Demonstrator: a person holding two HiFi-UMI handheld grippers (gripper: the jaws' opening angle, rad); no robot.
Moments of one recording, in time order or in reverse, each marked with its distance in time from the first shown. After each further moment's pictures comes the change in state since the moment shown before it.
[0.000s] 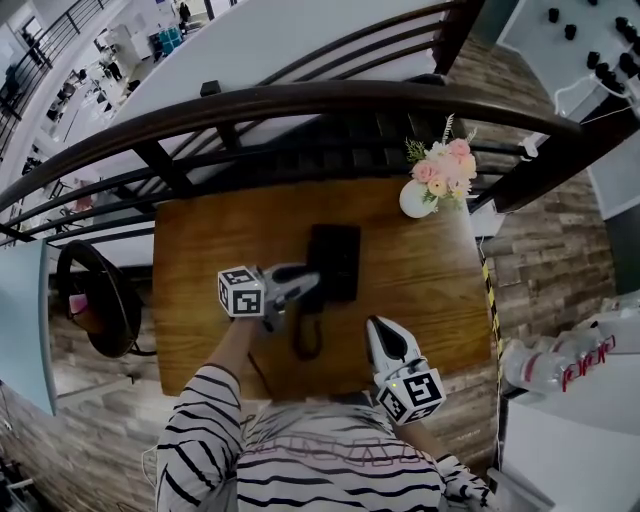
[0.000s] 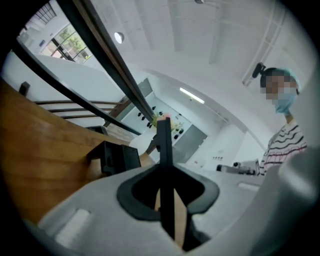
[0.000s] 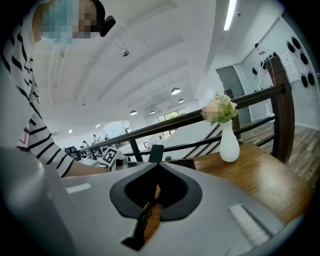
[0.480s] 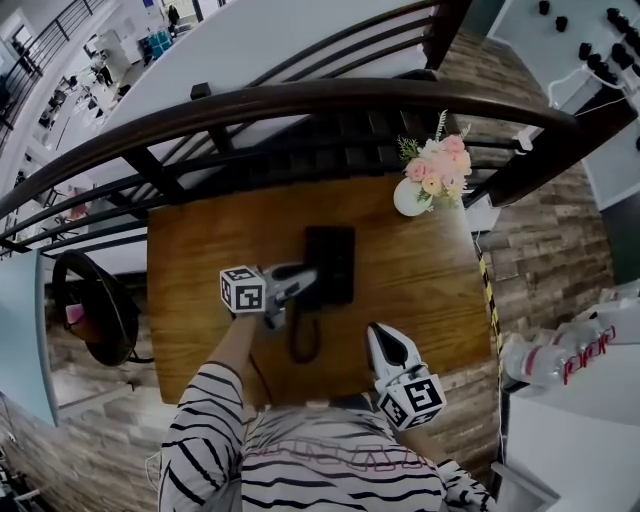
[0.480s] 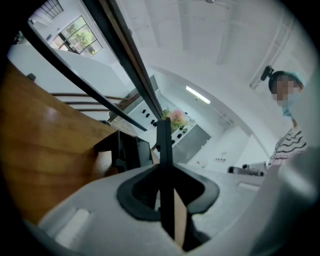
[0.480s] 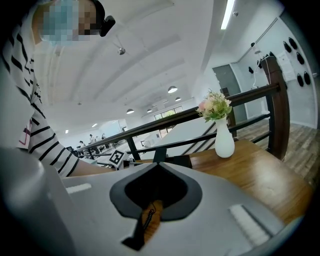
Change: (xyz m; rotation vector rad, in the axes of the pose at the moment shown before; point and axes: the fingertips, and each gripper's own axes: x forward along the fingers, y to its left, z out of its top) left arm 0.014 0.041 -0.015 -0.068 0.018 0.025; right arm -0.005 -0.010 -0.013 0.017 0.016 -0.032
